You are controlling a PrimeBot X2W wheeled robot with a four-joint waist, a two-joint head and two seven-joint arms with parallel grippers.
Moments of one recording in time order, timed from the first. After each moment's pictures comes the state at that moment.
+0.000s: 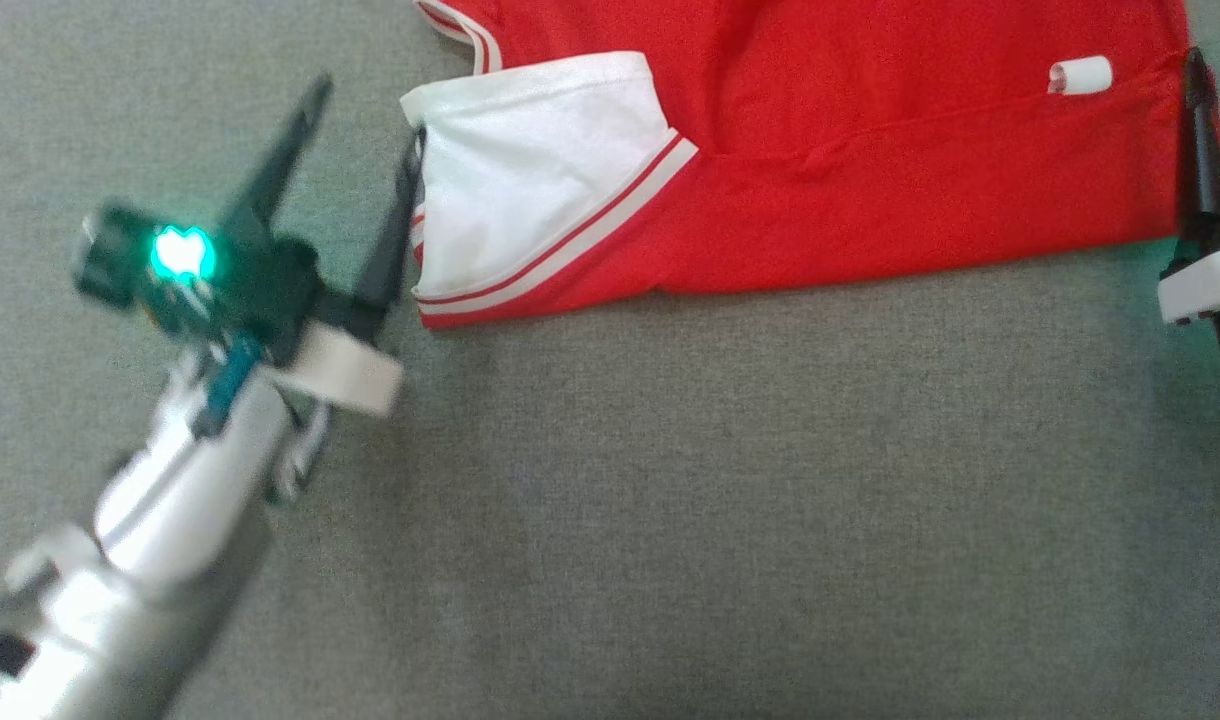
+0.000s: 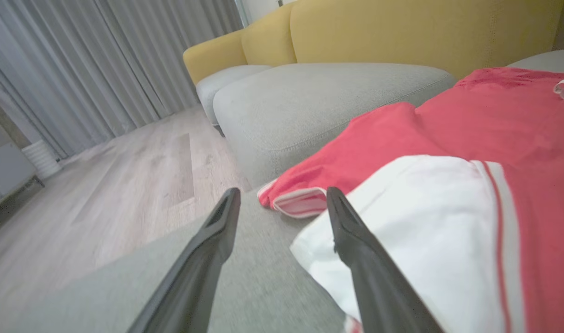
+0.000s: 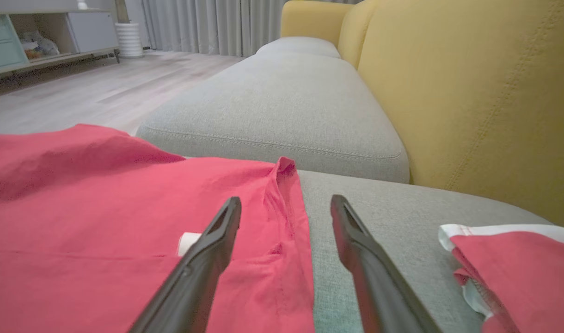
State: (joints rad) left arm -0.73 0.43 -0.71 0.35 -0.33 0.15 -0.25; right arm -0.58 -0.43 0.11 0.51 0.28 0.13 -0.25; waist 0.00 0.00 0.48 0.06
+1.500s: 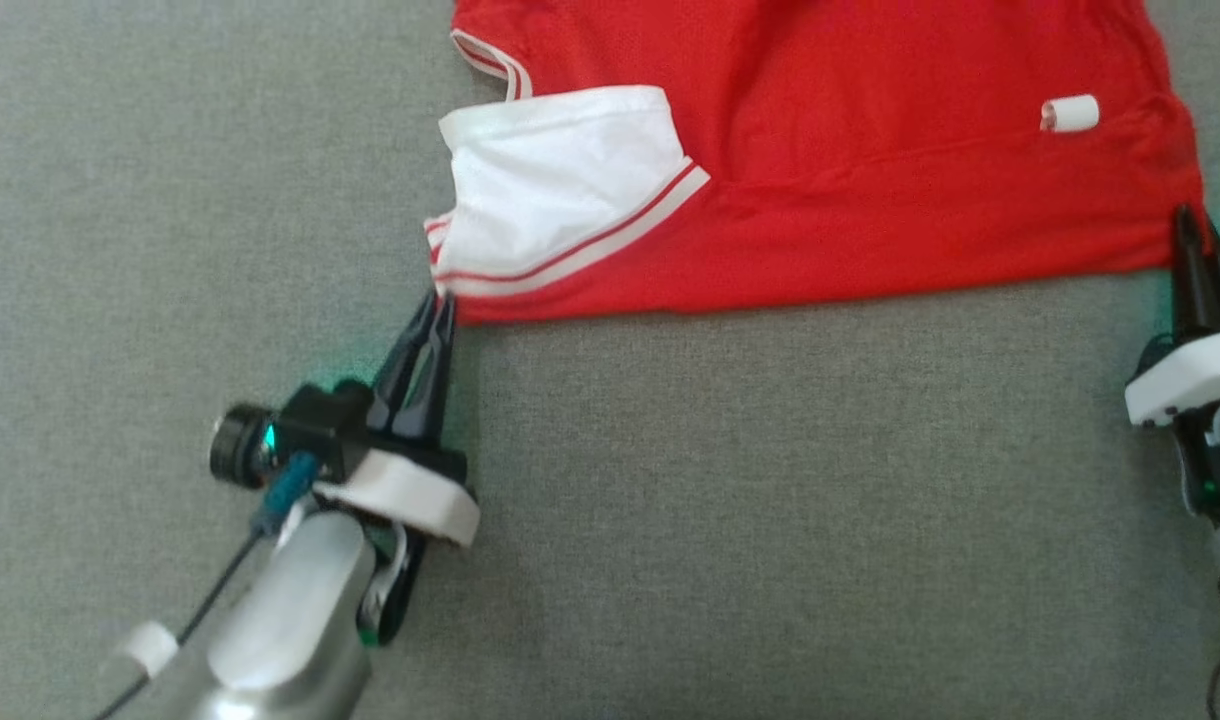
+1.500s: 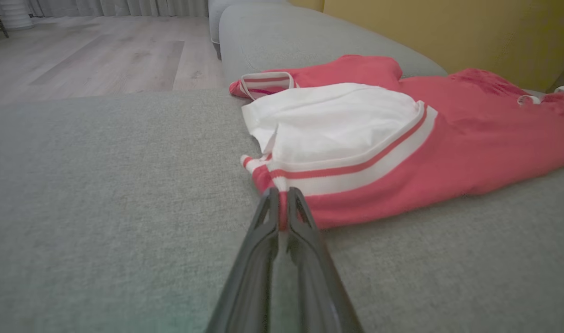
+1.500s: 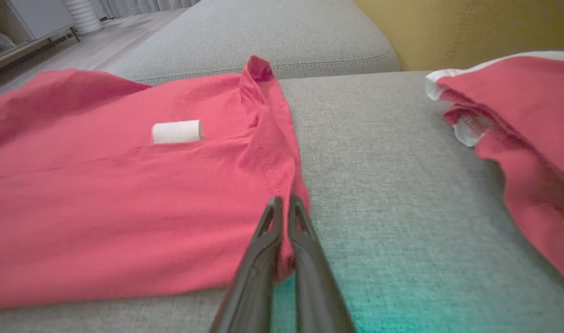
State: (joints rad) left arm -0.45 0.20 -0.55 0.47 -0.42 0.04 -0.26; right arm -0.51 -0.40 0.13 0.72 0.44 0.13 -0.23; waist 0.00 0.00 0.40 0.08
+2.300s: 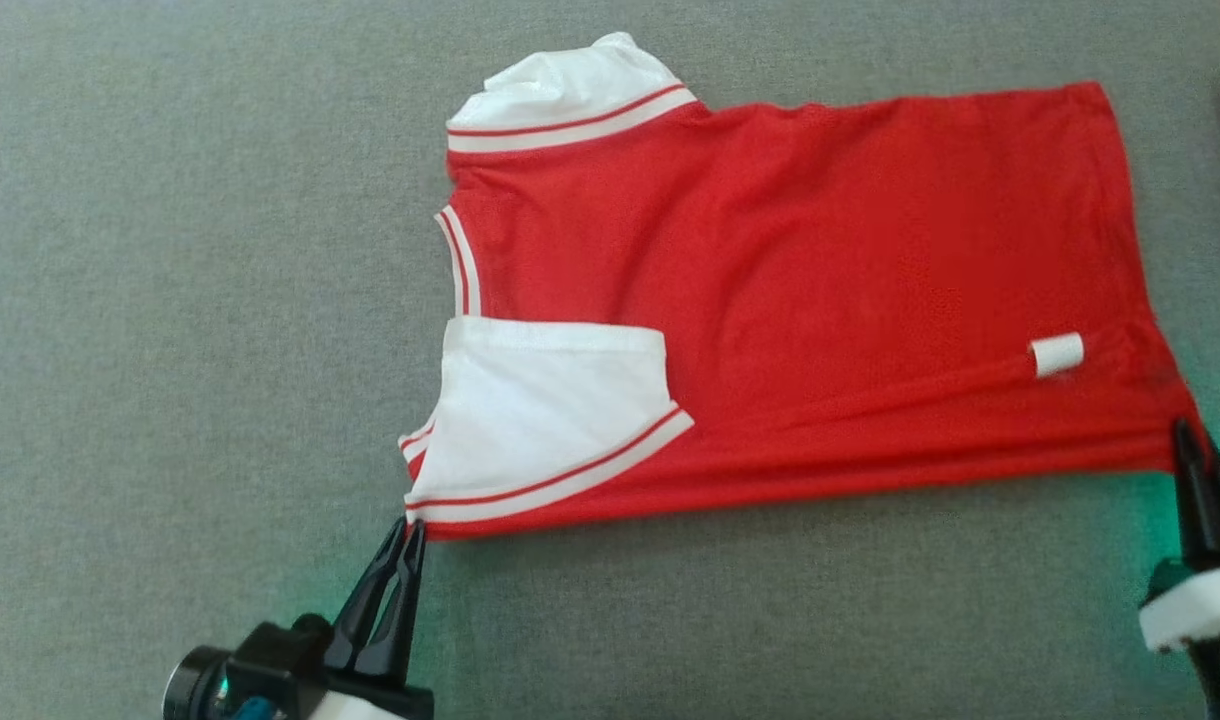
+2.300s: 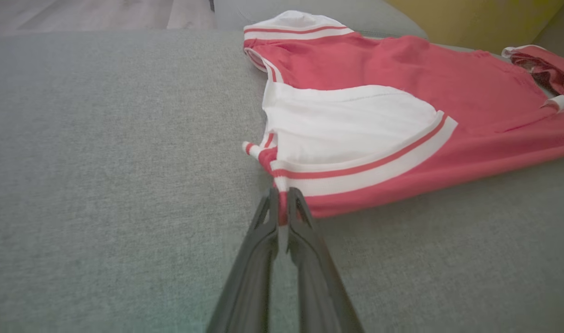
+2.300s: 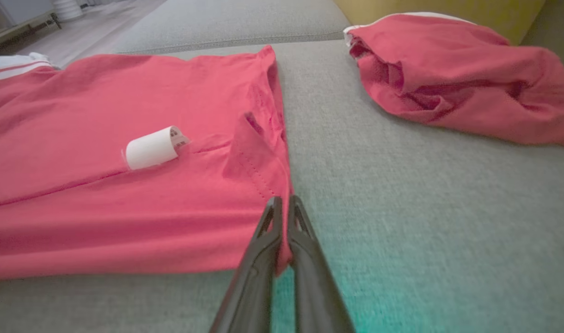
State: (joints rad) left arm 0.07 0.39 -0.55 -0.04 -0.45 0.20 -0.12; right arm -0.02 -0.37 -0.01 0.36 0.40 0.13 -0.22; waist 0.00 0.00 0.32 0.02
